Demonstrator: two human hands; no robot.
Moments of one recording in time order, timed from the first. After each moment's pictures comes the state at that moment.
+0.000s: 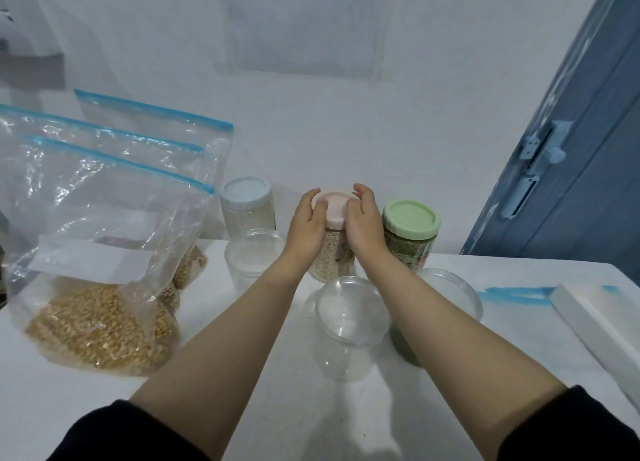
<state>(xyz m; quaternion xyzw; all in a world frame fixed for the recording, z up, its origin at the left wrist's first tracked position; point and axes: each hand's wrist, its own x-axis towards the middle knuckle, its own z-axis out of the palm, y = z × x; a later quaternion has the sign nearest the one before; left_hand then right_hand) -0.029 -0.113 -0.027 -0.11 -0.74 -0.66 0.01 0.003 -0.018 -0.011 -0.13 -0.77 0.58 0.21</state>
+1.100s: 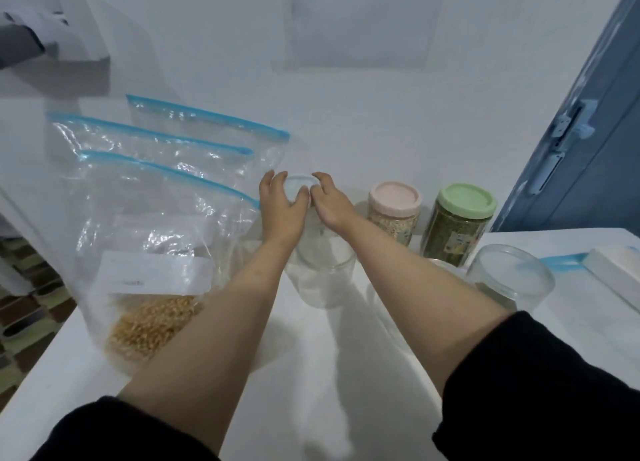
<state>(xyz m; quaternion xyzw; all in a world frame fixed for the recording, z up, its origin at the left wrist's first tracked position) -0.091 -0.249 -0.027 -0.13 -0.81 -0.56 0.13 -0.061 -0.145 0.001 -0.10 -0.86 0.49 0.07</state>
